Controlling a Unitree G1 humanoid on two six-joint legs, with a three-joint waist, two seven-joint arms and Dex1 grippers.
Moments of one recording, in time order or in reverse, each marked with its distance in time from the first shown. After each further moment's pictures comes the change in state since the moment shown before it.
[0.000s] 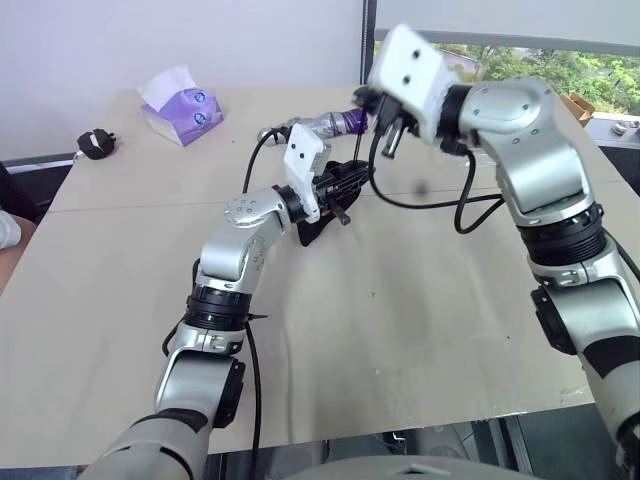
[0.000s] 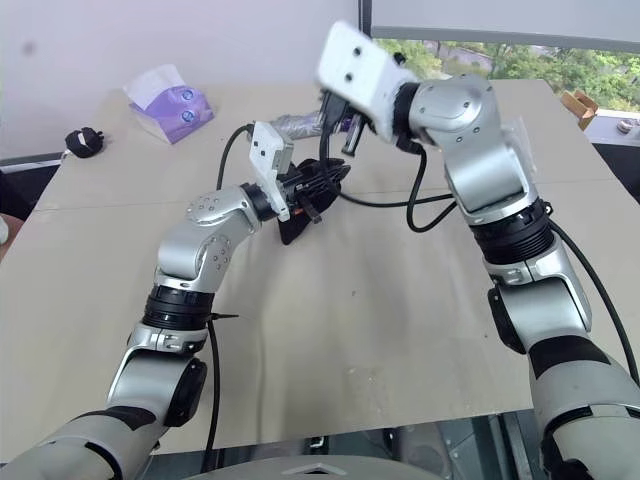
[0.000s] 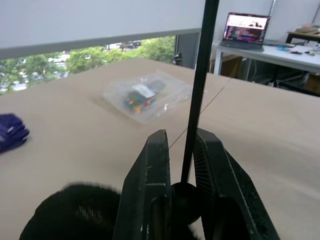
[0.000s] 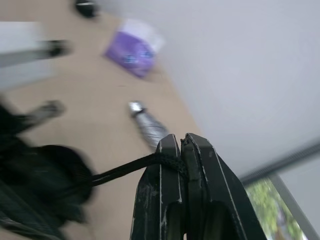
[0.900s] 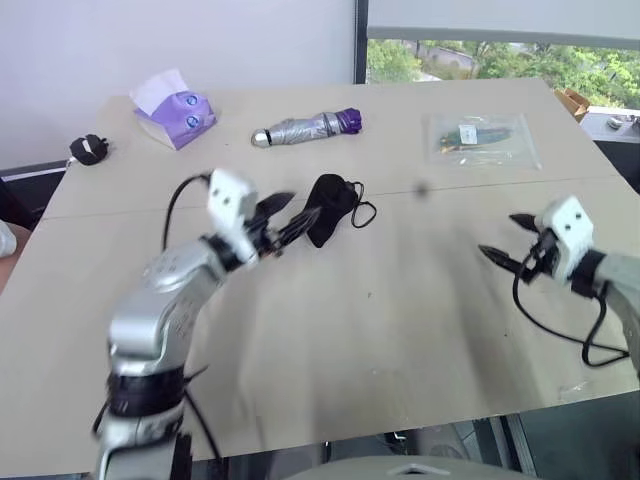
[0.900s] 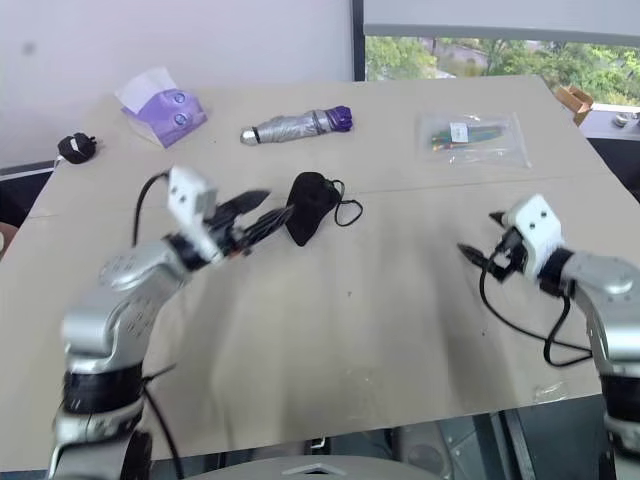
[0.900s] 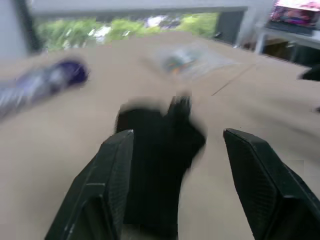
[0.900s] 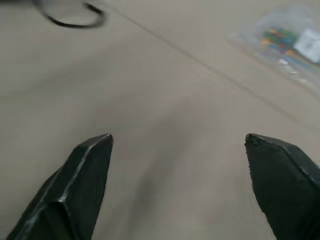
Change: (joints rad) left arm 0.520 0.138 0.298 -0.557 -0.192 0.272 0.112; right arm 1.041 -0.274 -0.413 -0.391 0.356 -0.063 0.077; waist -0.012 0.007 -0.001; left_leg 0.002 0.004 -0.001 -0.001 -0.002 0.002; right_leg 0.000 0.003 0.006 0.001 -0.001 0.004
